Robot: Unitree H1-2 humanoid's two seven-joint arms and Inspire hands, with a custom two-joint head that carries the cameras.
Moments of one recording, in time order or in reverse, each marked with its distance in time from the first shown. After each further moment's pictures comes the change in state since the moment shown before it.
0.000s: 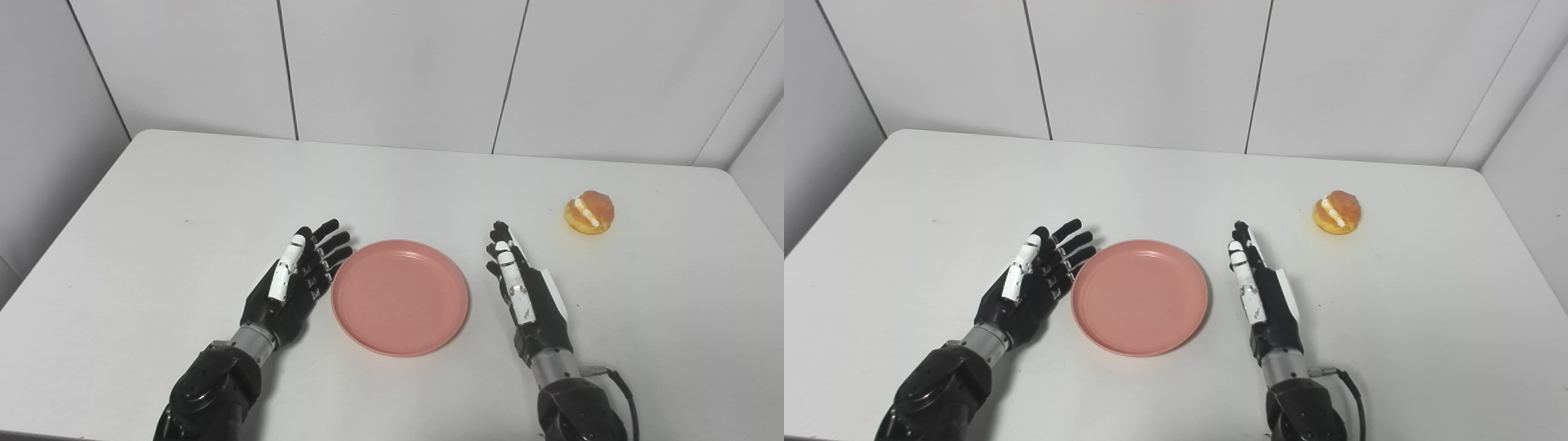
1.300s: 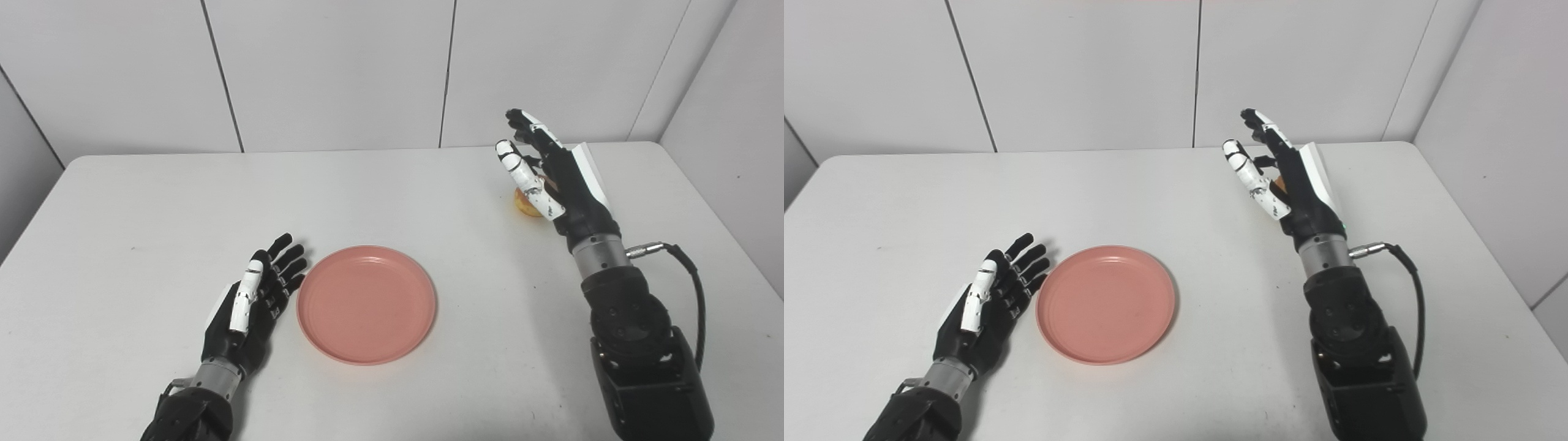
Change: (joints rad) left arm 0.042 -0.011 -0.029 0.012 0.098 -0.131 0.007; right arm -0.256 -0.283 -0.059 -0.188 -0.316 0.147 0.035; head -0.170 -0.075
